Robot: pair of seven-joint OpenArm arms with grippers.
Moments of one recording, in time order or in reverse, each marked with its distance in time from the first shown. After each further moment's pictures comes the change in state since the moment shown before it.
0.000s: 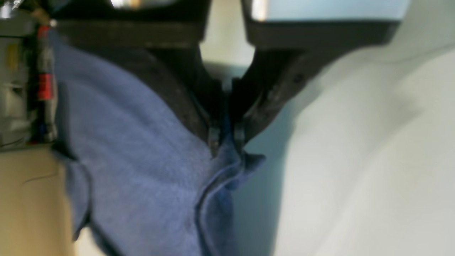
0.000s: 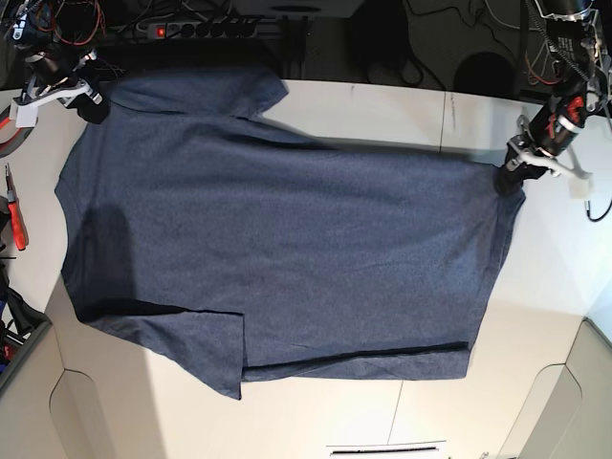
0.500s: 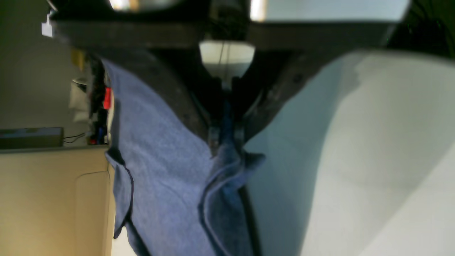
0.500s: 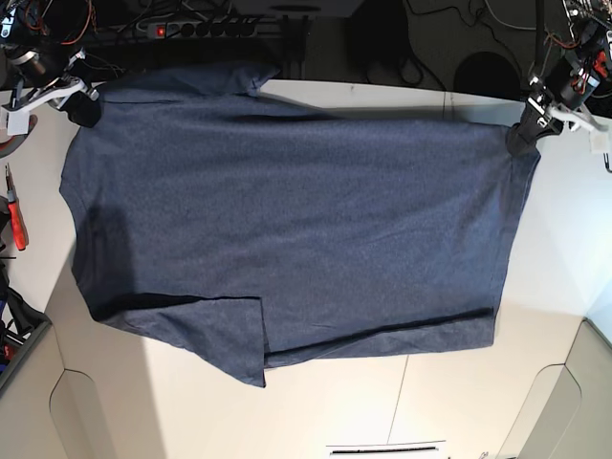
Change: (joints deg) left arm 8.5 0.1 -6.1 0.0 -17.2 -3.2 11.9; right arm -3.1 0.0 0.0 9.0 0.5 0.0 -3.7
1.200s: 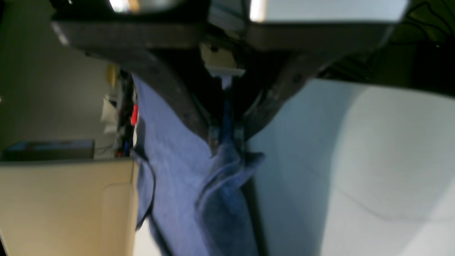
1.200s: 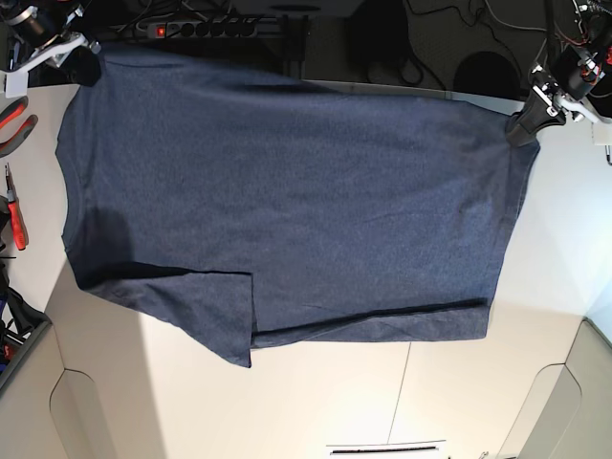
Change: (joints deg) left arm 0.9 0.0 -5.2 0.0 -8.9 0.0 11.0; right arm -12.1 0.0 0.0 8.6 1.8 0.0 -0.7
